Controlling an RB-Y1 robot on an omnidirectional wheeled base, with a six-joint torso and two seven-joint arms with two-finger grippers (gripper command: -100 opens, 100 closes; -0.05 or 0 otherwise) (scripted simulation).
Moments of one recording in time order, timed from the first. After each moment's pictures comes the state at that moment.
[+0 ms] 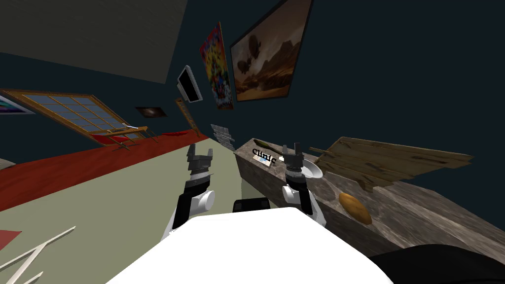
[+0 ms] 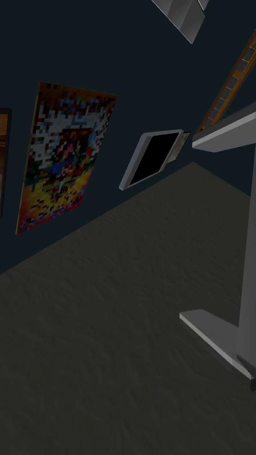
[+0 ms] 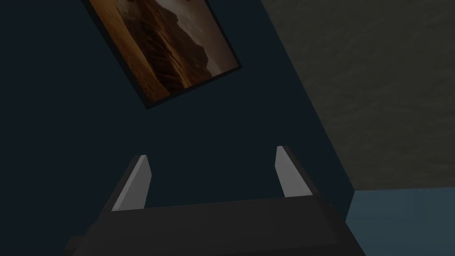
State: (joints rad) left arm 0.47 -0.03 -0.03 -2.31 0.06 -0.36 0.06; right arm 0.46 -0.02 0.02 -2.21 0.06 -0.64 -0.16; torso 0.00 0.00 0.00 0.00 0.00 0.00
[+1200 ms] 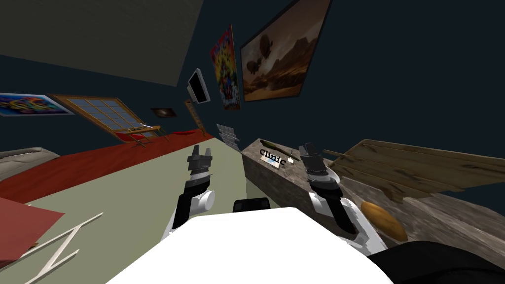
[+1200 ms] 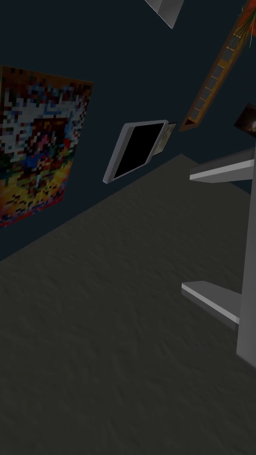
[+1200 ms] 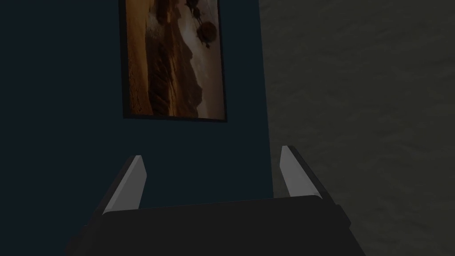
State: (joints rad) left arm 0.47 -0.03 -0.03 -2.31 0.06 -0.36 0.06; right arm 0.58 -0.21 -0.30 -2.33 0.21 -0.56 -0.17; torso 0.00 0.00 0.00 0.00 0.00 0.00
